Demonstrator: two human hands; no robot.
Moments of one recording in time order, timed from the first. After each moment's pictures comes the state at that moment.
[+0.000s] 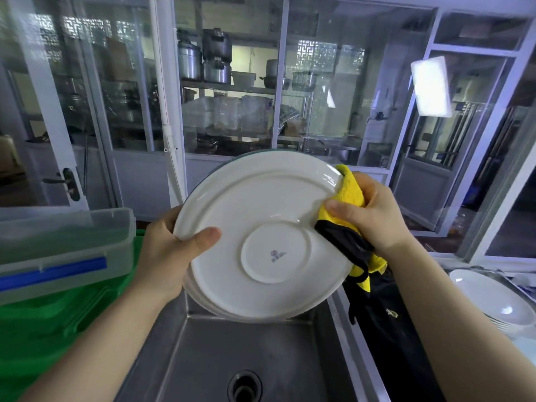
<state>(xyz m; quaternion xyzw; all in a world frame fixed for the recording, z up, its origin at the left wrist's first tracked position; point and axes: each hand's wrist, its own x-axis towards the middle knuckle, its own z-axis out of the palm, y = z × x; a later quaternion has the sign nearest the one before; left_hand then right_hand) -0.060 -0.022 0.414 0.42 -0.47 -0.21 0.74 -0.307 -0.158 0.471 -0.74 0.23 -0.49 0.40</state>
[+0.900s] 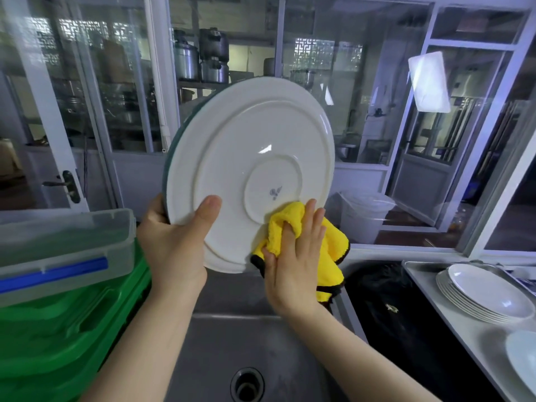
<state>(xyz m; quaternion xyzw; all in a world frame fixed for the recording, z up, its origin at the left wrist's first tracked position) -0.105 -0.022 0.437 0.37 -0.33 -0.09 0.87 -0.217 -0.112 0.361 -0.78 0.29 -0.56 -0.04</state>
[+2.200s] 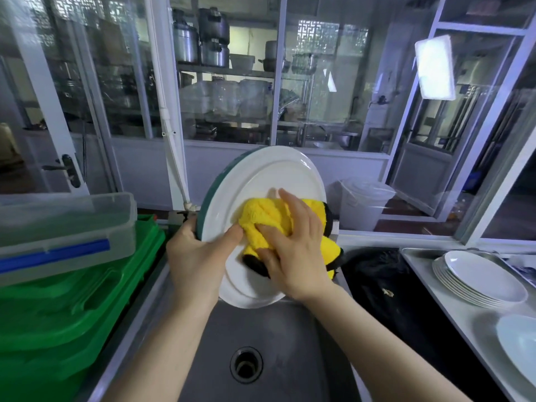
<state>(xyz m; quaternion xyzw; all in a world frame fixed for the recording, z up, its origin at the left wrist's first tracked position) -0.120 -0.019 0.388 0.53 -0.29 -0.15 0.78 -0.240 -0.107 0.371 -0.84 0.20 -0.49 -0.09</state>
